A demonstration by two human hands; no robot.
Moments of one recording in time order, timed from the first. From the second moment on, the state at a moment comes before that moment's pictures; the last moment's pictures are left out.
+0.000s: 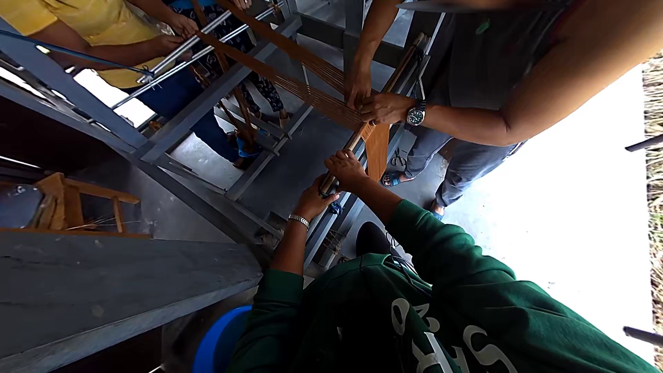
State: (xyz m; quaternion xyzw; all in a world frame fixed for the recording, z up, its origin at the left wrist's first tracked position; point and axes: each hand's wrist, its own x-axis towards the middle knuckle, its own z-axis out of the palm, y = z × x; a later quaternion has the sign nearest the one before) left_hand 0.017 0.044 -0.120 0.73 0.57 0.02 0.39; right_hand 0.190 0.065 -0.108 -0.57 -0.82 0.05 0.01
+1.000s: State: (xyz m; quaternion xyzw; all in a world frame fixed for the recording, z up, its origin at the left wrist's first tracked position) left_hand 0.016 0.053 -0.136 0.73 0.55 0.01 0.40; right_hand 0.190 0.069 -0.111 -0.58 -0.81 0.06 -0.03
